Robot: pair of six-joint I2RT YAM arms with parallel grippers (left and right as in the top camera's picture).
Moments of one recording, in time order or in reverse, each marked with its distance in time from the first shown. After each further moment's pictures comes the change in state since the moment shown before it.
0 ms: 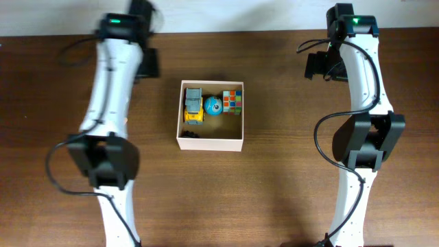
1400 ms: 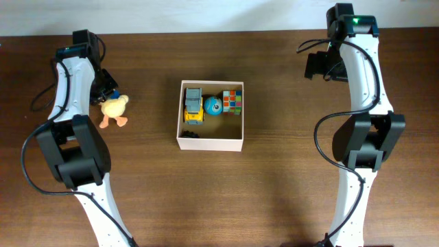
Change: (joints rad) left arm 0.265 0.048 -0.380 0.344 0.047 -0.235; right arm 0.000 0.000 0.000 0.000 0.000 0.000
